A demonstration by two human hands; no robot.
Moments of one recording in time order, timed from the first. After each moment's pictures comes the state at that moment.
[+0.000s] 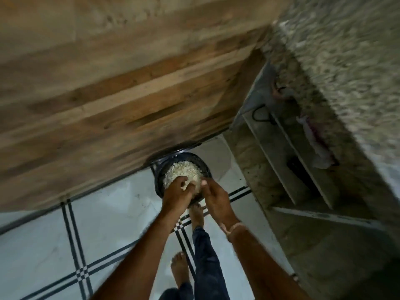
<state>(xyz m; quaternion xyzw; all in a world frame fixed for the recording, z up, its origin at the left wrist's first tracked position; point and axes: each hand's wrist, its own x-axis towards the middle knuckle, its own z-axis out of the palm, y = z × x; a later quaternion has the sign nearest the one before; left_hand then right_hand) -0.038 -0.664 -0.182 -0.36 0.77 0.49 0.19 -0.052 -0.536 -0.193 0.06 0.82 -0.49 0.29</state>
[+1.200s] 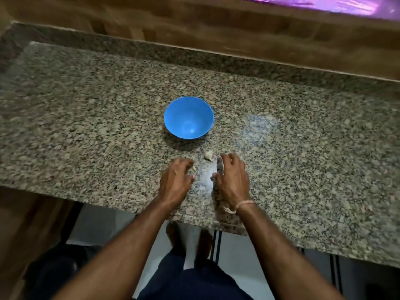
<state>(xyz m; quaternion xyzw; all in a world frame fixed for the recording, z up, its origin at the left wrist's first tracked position) -0.010 -0.016 -0.011 0.32 0.88 0.28 0.20 0.105 0.126 -0.003 0.37 0.90 -0.23 0.01</state>
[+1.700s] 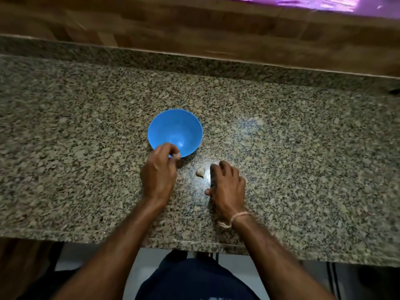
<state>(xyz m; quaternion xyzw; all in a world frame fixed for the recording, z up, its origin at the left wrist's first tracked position) -0.069 0.034 0.028 0.30 0.89 0.33 0.03 0.082 0.142 -0.020 0.39 0.90 -0.18 0.04</state>
